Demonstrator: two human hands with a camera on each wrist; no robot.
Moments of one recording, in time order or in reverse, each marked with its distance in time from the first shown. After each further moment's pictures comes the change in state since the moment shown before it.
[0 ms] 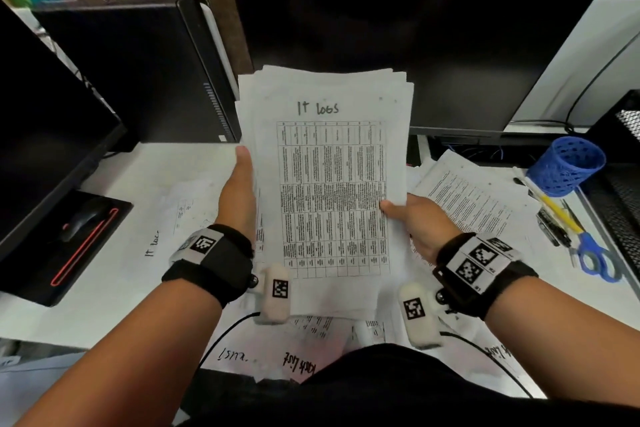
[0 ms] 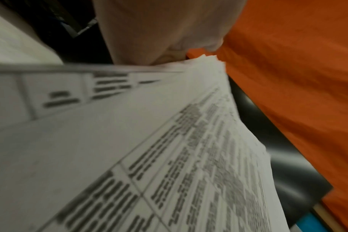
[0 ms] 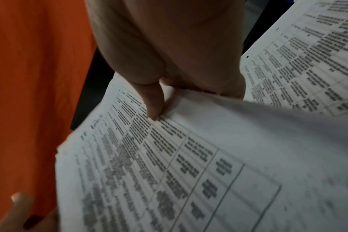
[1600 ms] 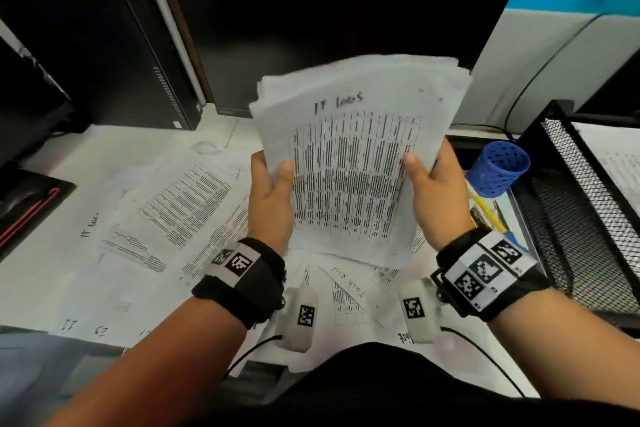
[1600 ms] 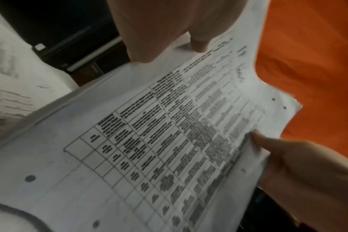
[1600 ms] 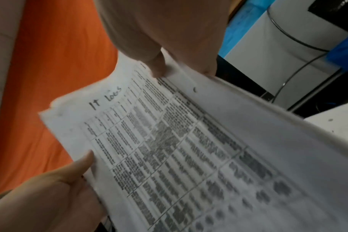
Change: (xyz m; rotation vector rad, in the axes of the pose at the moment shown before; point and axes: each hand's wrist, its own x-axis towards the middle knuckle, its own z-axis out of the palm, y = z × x) left_hand -0.088 -0.033 0.136 0.006 -0.050 0.350; right_hand -0.046 -0.039 -0.100 -0.242 0.295 -0.691
